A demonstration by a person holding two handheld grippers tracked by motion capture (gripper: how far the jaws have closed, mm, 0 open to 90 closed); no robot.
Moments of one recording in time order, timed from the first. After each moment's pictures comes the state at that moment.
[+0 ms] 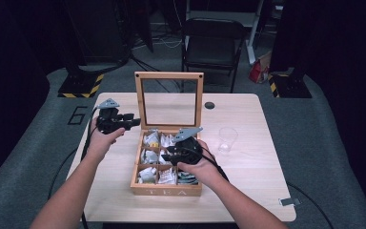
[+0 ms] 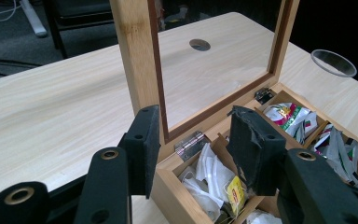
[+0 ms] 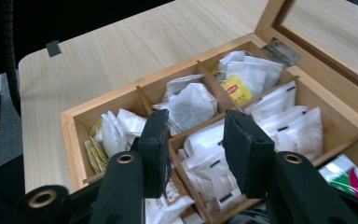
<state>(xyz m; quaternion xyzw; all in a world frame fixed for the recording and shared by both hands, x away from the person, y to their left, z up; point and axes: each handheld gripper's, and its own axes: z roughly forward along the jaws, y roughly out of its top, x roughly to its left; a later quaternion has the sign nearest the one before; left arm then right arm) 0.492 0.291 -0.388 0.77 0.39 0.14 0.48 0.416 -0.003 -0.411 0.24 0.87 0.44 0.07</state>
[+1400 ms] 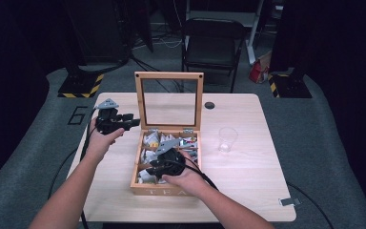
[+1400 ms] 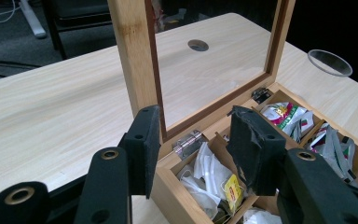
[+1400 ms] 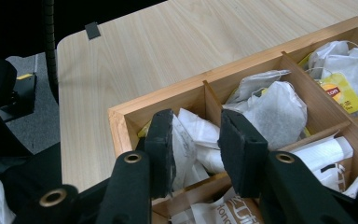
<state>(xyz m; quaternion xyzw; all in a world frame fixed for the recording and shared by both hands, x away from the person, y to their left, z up) 0.489 0.292 -0.387 0.78 0.39 0.14 0.48 0.395 0.044 -0.436 0.20 0.88 0.43 0.02</state>
